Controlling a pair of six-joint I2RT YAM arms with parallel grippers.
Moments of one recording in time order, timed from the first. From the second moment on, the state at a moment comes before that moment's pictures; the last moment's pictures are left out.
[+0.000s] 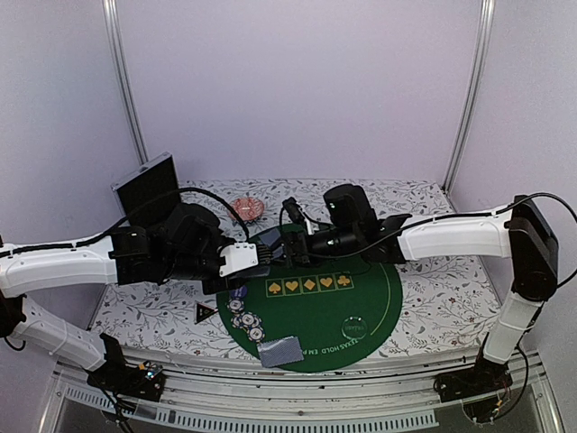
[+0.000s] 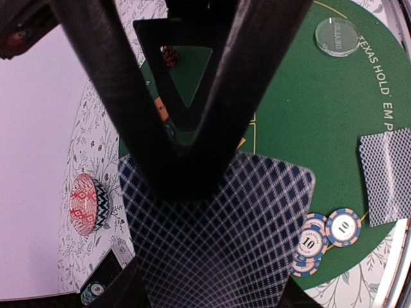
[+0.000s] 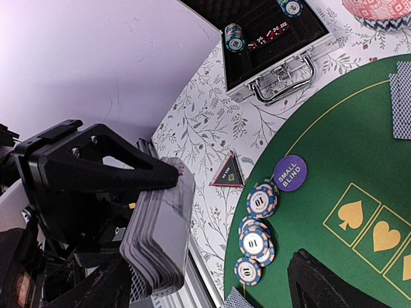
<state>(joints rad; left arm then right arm) -0.98 1.24 0.90 -0.40 -0.16 0.62 0.92 1.76 1.19 0.10 -0.51 0.63</state>
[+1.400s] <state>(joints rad) -0.98 1.25 0.90 -0.40 -0.15 0.63 0.95 1.72 1.26 -0.07 -0.41 0.57</state>
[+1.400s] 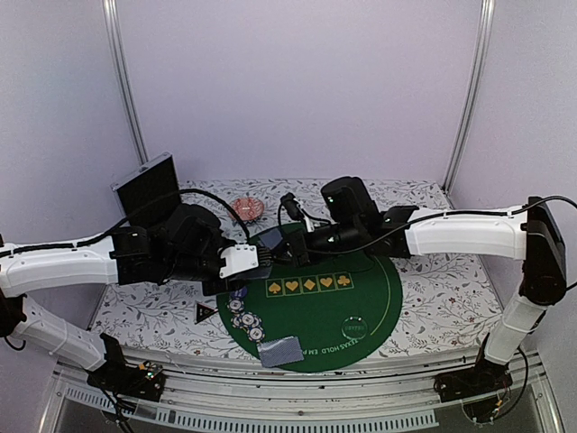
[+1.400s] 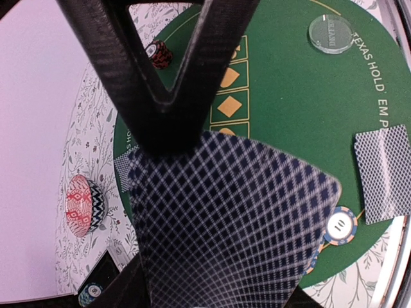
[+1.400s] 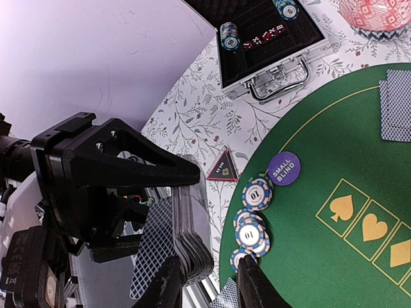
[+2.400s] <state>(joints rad) -0.98 1.25 0.90 -0.40 -0.15 0.63 0.99 1.75 1.33 -0.18 -0.33 0.53</state>
